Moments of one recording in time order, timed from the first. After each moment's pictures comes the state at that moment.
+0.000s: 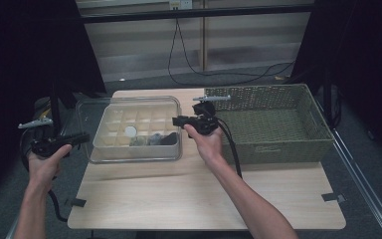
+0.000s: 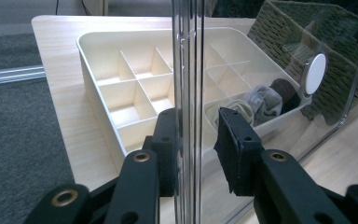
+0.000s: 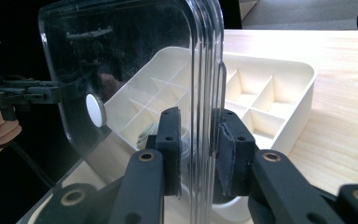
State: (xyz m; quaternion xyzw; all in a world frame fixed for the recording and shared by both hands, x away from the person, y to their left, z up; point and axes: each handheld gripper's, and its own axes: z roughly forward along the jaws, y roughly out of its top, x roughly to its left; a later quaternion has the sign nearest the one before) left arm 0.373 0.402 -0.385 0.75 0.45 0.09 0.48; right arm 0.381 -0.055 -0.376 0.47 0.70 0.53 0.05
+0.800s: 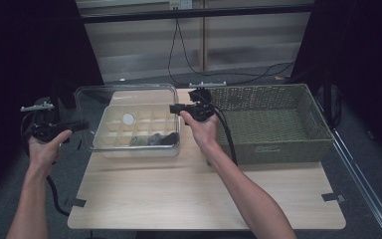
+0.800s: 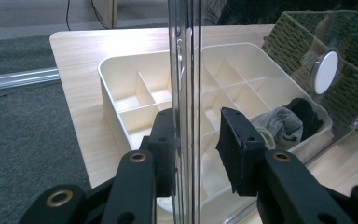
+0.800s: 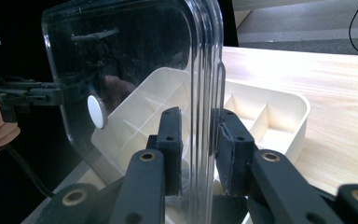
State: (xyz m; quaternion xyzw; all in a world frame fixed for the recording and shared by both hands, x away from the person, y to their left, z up) left arm 0.409 0.402 -0.368 0.75 0.46 0.10 0.47; right arm 0.410 -0.048 -0.357 0.48 0.70 0.53 0.06
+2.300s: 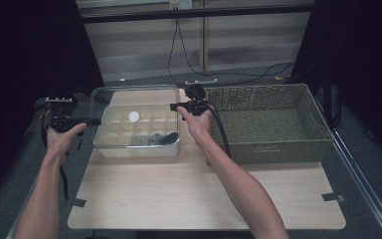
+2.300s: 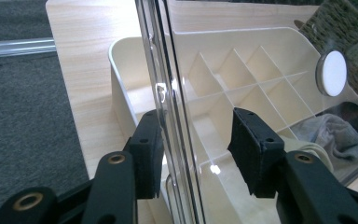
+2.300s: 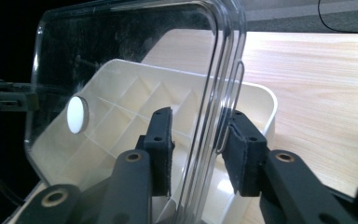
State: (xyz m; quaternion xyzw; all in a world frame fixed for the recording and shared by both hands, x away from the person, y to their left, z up) left arm 0.464 0.388 -0.402 0.75 0.50 0.07 0.43; right arm 0.460 -0.039 -0.391 0.52 0.70 0.48 0.07
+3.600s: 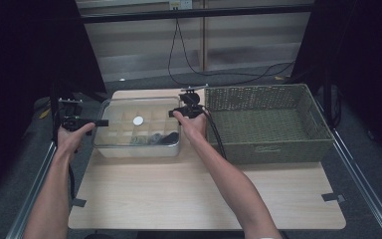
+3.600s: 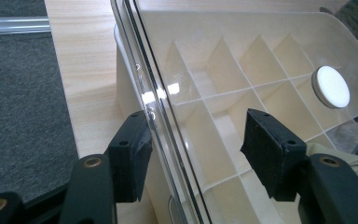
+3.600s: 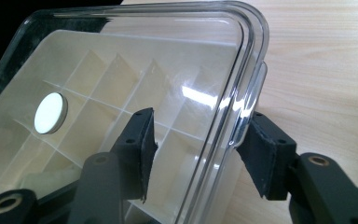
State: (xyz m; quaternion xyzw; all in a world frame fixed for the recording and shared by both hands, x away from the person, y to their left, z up) left arm 0.488 0.379 -0.430 0.75 0.52 0.05 0.40; right arm 0.483 -0.023 -0.429 0.57 0.71 0.41 0.06
